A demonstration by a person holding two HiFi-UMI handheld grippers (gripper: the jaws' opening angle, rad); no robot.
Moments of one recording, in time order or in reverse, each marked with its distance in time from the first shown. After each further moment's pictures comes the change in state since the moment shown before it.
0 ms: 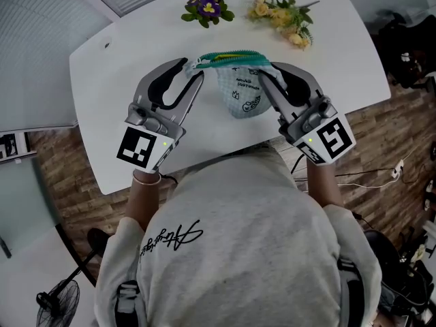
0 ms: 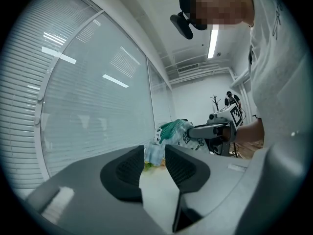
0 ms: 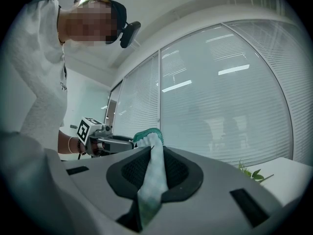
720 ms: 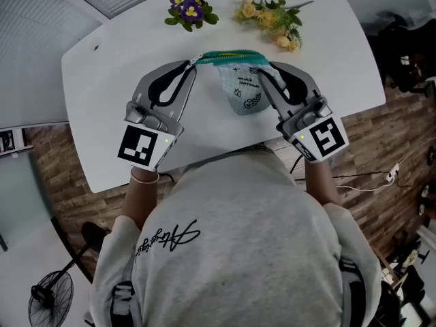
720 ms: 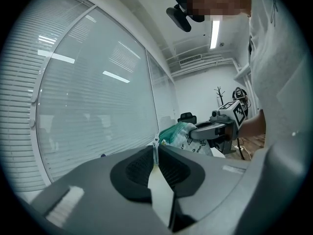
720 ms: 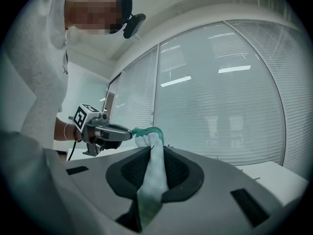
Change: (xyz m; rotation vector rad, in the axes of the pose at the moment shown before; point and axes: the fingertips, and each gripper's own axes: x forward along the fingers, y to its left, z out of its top) left arm 0.047 -0.012 0.001 0.011 0.057 0.060; right arm -0.021 -0.049 -0.019 -0.047 0.059 -0.030
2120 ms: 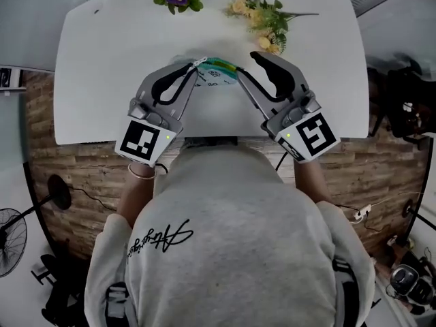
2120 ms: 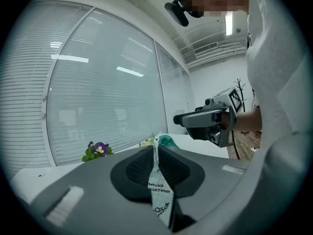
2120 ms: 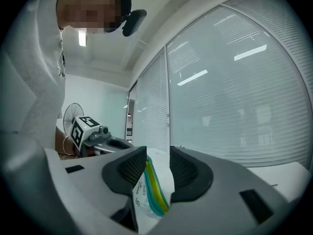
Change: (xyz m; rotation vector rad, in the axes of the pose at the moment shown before) left arm 0.050 -0.084 -0.007 -0.039 0.087 0.223; right arm -0.038 -0.034 0.009 0.043 0.005 0.330
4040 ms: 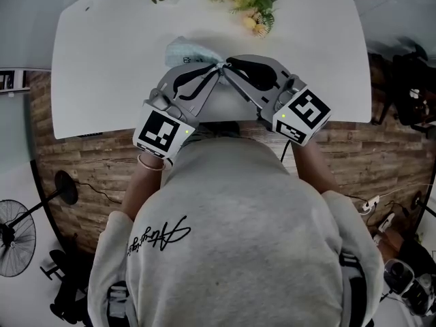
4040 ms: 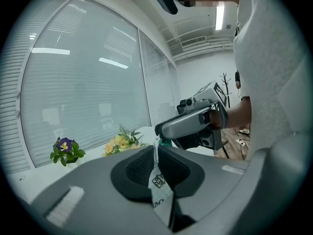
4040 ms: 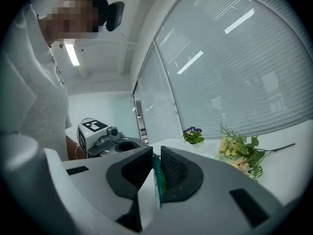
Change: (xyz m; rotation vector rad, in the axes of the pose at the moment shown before) left arm 0.040 -0.089 -0.022 0.063 0.099 -0.179; right arm -0.028 0.015 -0.049 0.216 0.063 0.169
